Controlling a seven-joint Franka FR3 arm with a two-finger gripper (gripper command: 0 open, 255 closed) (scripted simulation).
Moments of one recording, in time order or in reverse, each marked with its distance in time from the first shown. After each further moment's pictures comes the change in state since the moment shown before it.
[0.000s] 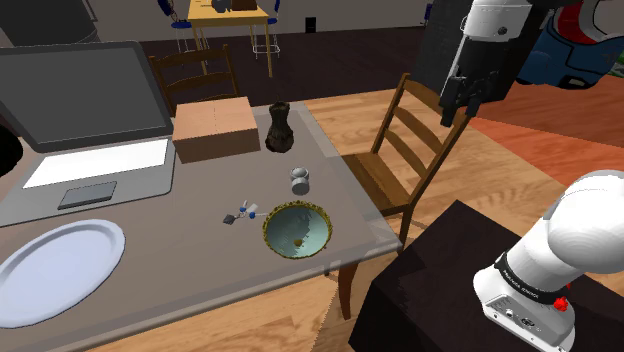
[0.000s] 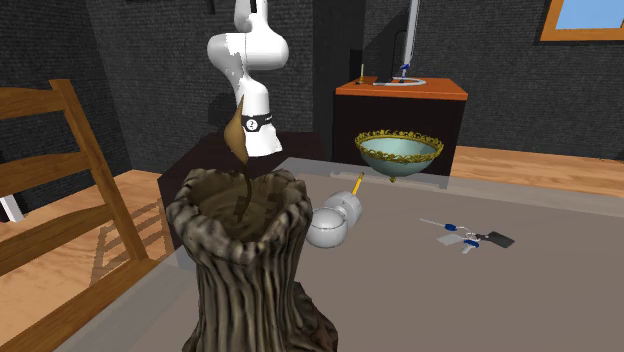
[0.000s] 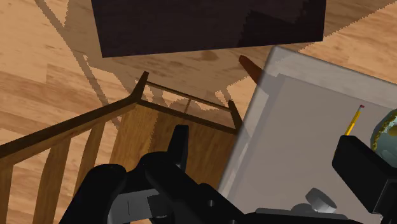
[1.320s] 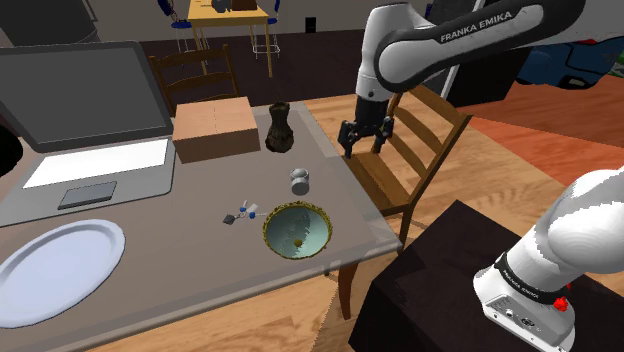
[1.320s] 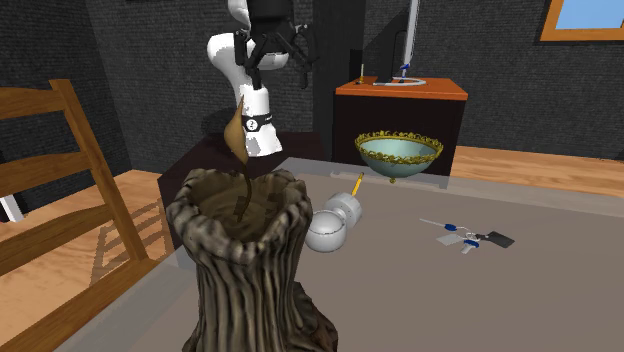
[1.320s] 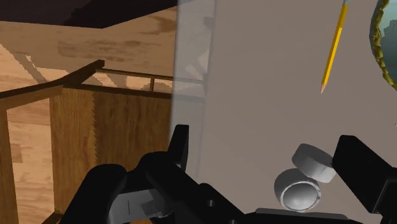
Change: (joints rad) arm 0.007 0.567 0.191 0.089 0.102 0.523 0.323
